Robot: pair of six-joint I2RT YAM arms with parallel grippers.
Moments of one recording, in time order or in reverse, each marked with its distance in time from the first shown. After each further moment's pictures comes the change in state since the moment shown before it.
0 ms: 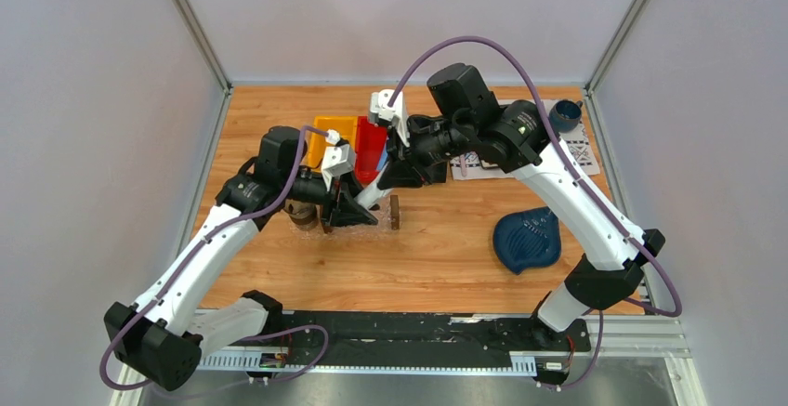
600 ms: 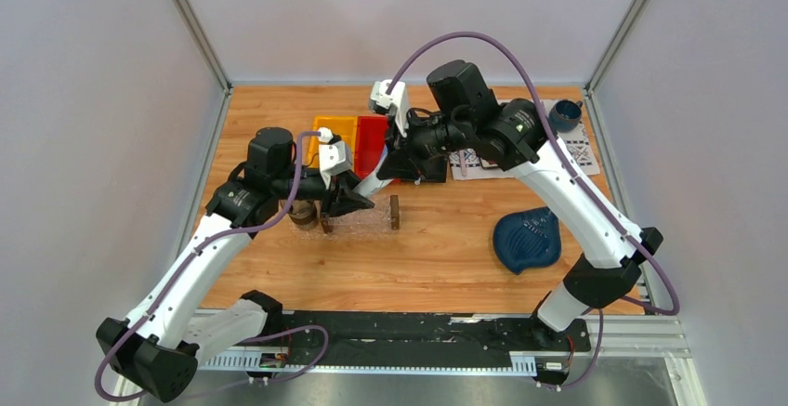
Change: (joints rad) left arm 0.000 -0.067 0.000 0.063 -0.216 0.022; right arm -0.005 0.008 0.000 0.039 0.093 0.099
